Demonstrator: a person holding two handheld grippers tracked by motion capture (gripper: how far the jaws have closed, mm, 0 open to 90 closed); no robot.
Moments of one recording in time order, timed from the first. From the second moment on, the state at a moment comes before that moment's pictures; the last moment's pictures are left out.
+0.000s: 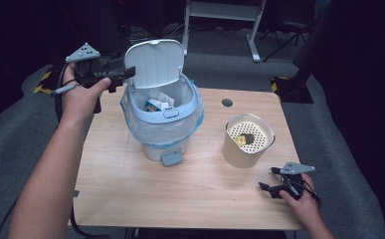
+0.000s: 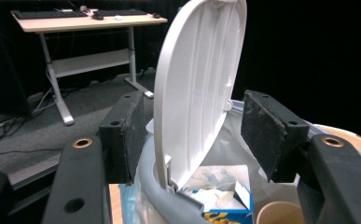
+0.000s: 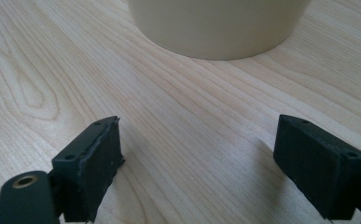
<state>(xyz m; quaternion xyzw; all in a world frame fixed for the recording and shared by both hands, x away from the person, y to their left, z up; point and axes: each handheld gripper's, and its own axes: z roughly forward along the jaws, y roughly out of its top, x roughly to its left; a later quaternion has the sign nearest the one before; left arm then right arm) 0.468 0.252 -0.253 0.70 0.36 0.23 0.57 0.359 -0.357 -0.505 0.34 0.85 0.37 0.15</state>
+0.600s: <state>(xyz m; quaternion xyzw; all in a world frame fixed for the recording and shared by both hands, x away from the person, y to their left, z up) 0.474 0.247 -0.241 0.72 0.33 0.20 0.57 0.359 -0.357 -0.505 0.34 0.85 0.37 0.15</state>
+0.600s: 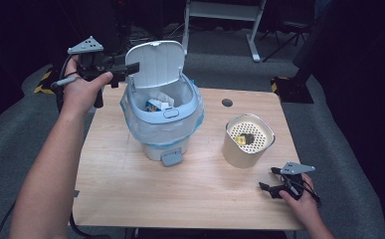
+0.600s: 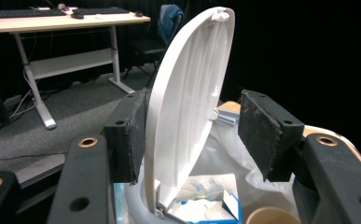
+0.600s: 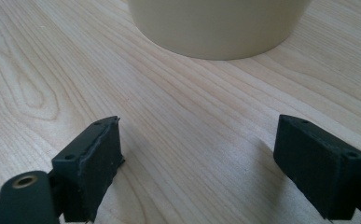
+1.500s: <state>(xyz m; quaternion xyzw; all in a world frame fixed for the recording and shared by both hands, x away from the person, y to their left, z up) 0.428 0.202 -0.262 0.78 0.28 0.13 0.54 0.359 -0.357 -0.505 0.34 0.85 0.37 0.15</state>
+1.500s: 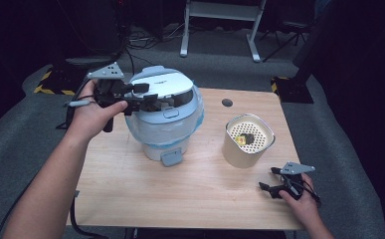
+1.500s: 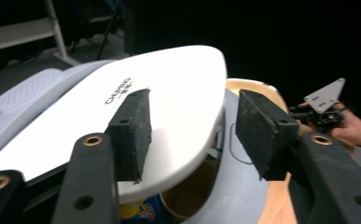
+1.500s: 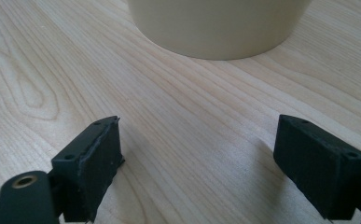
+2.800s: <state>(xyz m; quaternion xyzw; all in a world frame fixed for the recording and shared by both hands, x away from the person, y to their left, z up) 0.438 0.157 -0.271 0.82 0.29 0.16 0.47 0.359 -0.357 -0.505 0.34 0.85 0.37 0.15</state>
